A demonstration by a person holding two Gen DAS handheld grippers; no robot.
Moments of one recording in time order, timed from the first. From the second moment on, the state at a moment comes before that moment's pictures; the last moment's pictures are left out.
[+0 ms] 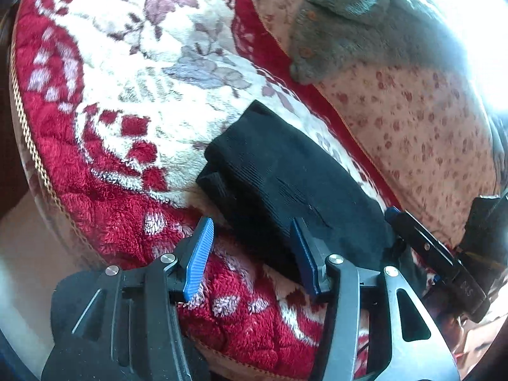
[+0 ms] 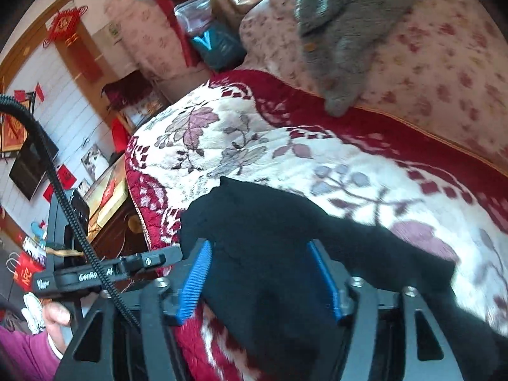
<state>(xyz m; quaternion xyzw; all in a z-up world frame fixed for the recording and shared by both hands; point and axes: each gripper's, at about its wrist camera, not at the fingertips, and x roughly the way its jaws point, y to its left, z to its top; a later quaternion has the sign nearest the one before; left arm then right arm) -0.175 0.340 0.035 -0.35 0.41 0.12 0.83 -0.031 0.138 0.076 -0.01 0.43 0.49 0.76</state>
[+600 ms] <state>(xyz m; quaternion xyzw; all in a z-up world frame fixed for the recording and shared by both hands) -0.154 0.350 0.012 -0.38 0.41 0.12 0.82 0.020 0.285 0.050 -0.14 0.46 0.53 0.70</state>
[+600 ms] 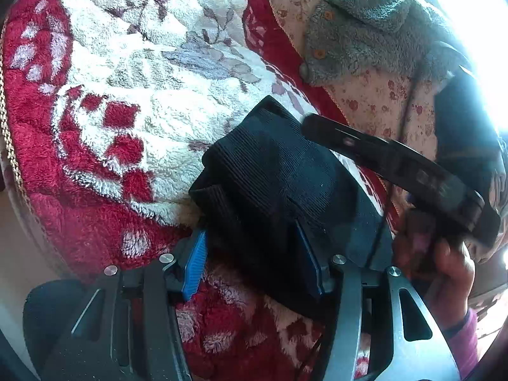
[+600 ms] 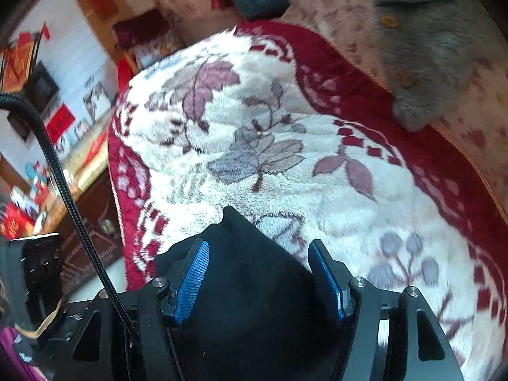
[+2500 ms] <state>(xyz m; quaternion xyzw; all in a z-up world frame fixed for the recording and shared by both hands) -0.074 -0.002 0.081 -0.16 0.42 -0.24 0.86 0.012 -0.233 0.055 0.30 0.40 0.28 0.82</state>
